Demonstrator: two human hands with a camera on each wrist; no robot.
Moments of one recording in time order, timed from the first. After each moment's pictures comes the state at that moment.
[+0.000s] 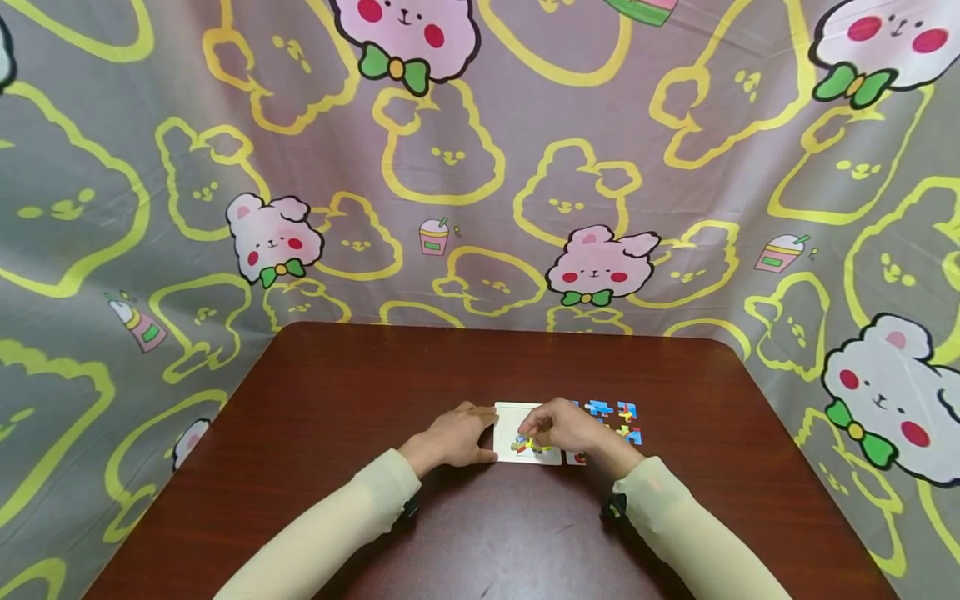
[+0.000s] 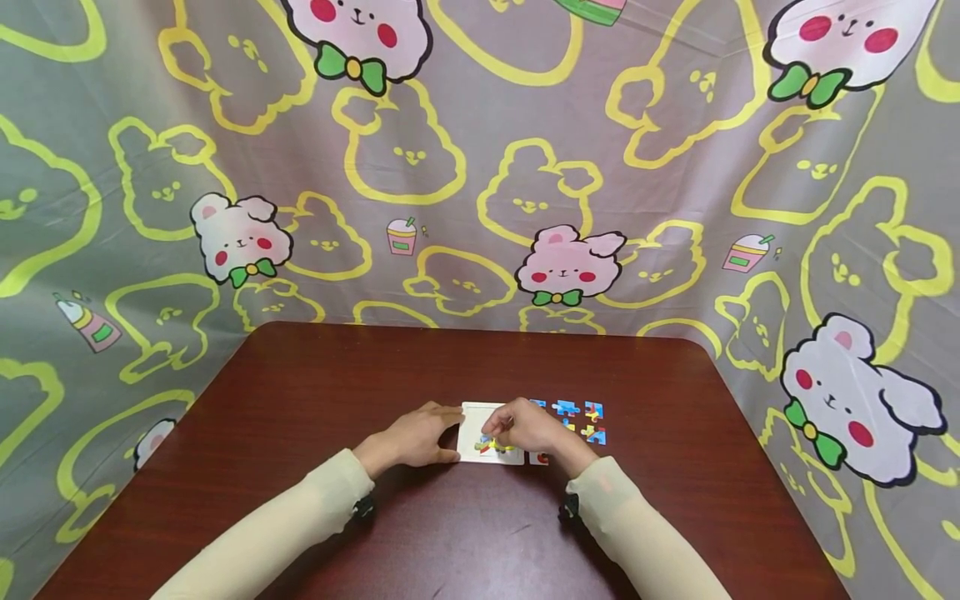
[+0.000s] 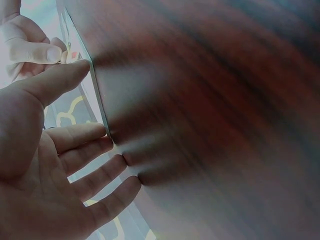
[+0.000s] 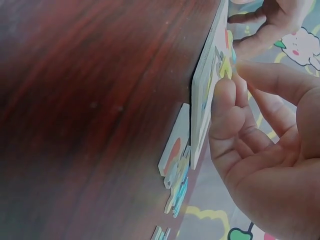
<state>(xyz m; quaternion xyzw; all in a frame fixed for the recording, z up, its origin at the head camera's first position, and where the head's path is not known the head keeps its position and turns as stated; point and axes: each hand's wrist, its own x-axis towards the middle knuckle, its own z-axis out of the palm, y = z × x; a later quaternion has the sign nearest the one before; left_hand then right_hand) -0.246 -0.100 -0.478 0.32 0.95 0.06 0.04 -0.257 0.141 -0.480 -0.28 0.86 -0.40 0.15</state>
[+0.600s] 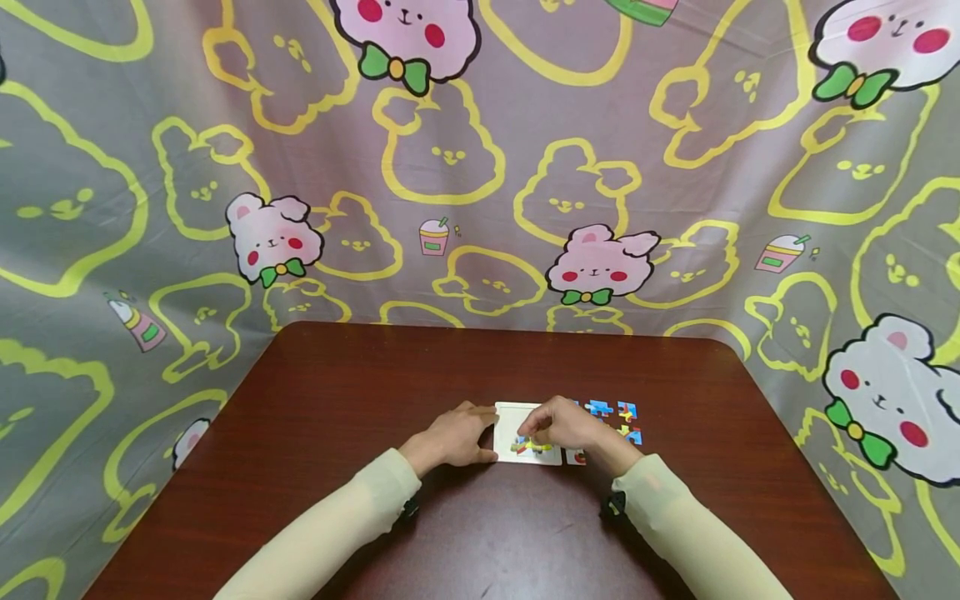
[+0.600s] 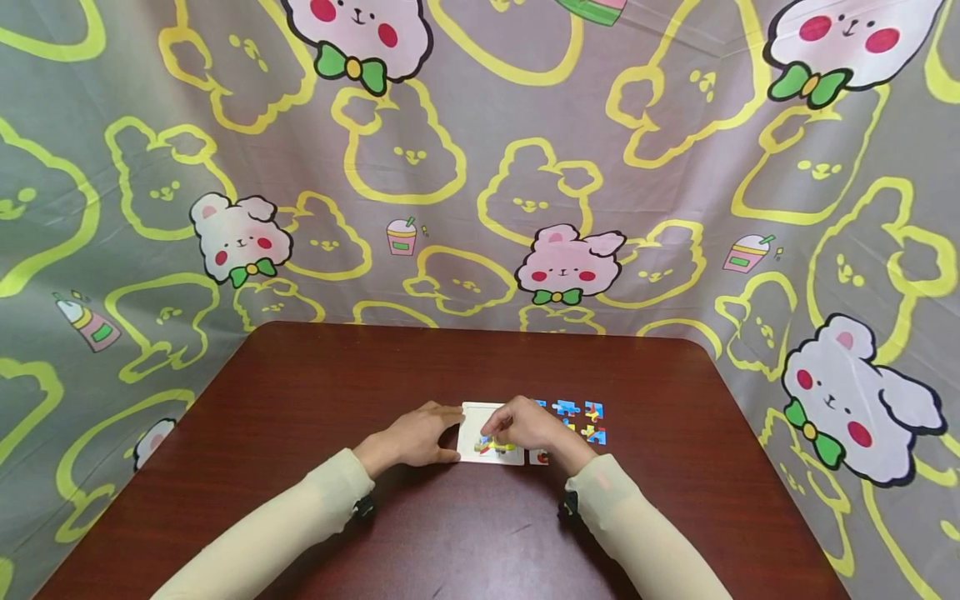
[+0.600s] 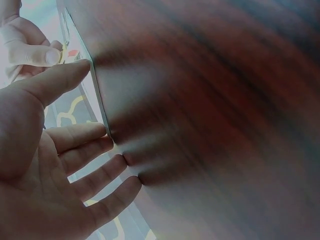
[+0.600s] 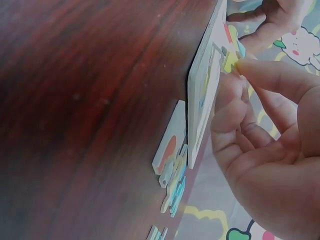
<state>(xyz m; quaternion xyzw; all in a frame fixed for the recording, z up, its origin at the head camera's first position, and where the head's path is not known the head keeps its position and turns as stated) -0.245 -0.099 -0.476 0.32 0.95 0.06 0.05 -0.258 0.138 -0.477 -0.28 0.86 -0.39 0.15</state>
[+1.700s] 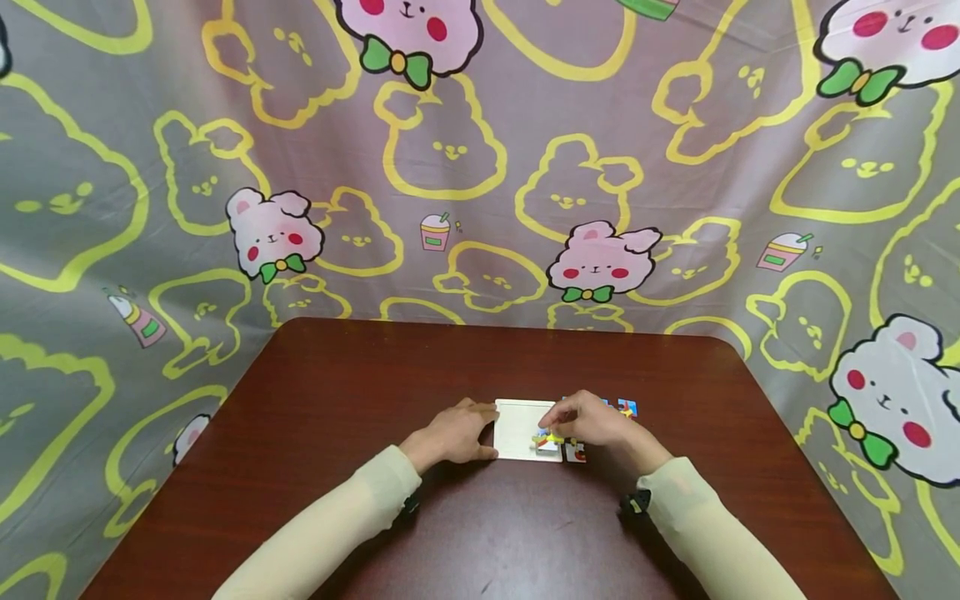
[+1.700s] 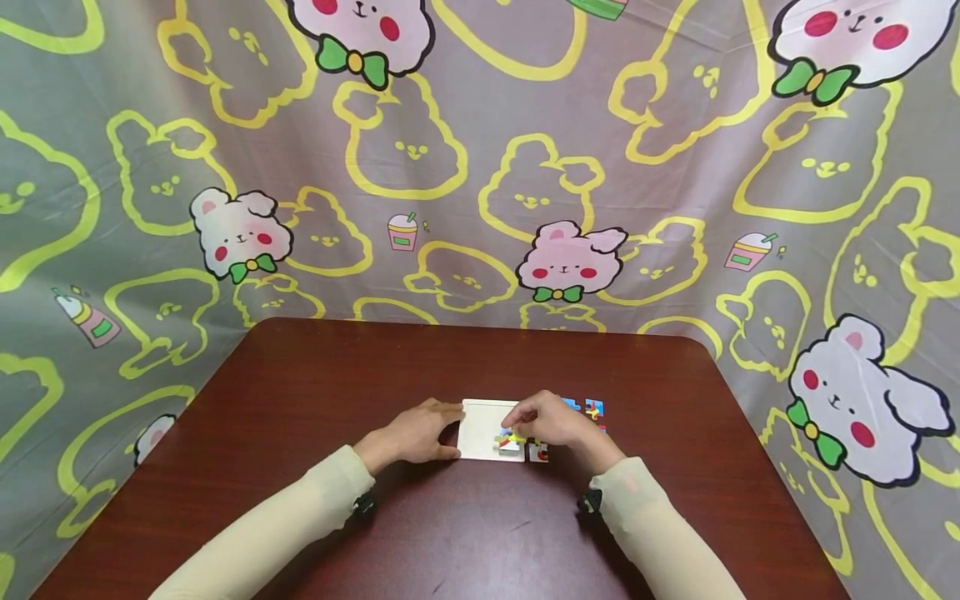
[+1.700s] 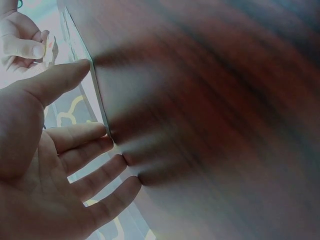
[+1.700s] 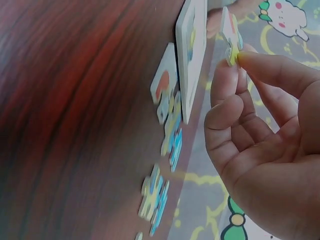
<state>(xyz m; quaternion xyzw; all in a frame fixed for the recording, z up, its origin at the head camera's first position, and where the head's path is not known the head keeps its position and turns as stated) -0.244 -0.100 -0.474 0.31 0.95 0.05 0.06 -0.257 0.174 -0.468 -0.26 0.88 -0.38 0.14</state>
